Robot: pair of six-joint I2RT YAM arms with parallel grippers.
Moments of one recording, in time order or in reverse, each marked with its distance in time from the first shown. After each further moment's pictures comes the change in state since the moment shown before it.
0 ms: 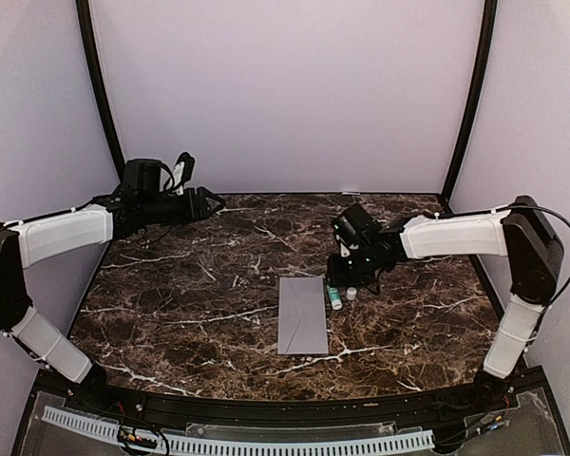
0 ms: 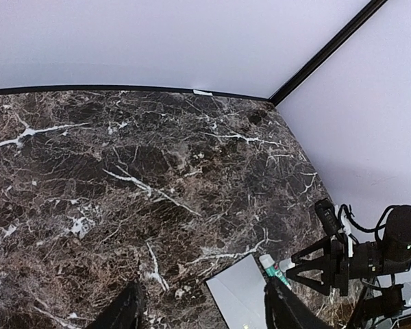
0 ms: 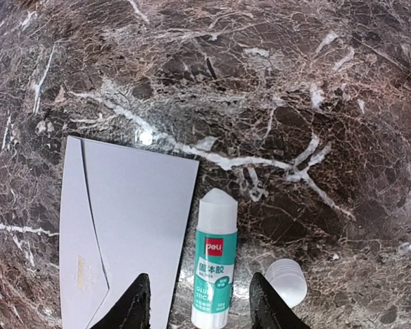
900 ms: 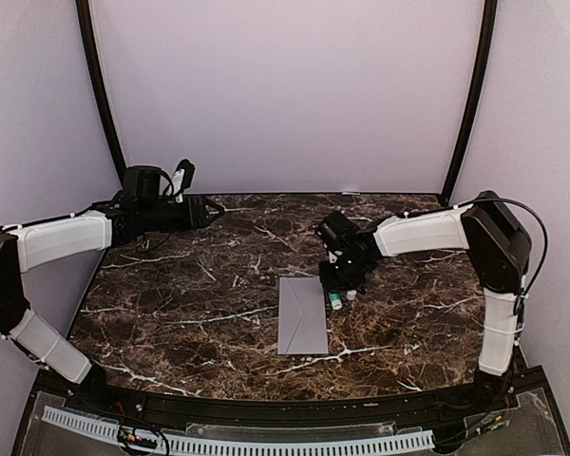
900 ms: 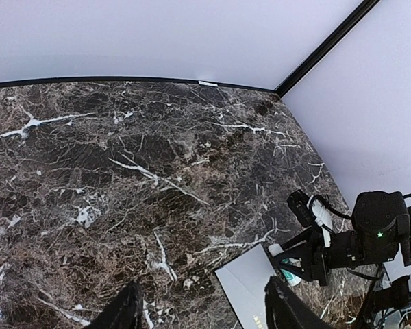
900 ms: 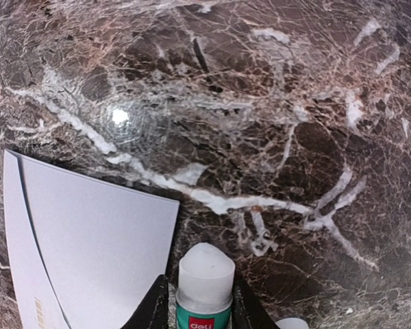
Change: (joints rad) left arm 0.001 -0.026 -0.061 0.007 -0.019 0.038; right arm -0.005 0.211 0.151 -0.072 0.027 -0.057
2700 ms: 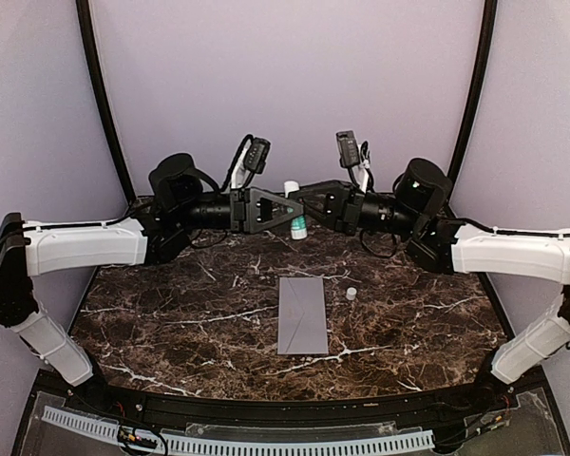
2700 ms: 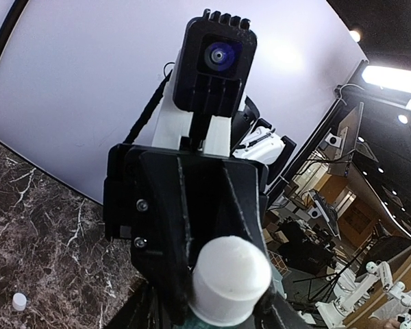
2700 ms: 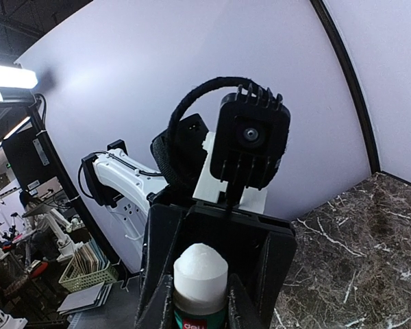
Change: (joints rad) left arm -0.421 0.089 0.102 0.633 0.496 -0.359; right arm 0.068 -0.546 -0.320 1.196 -0.740 0.026
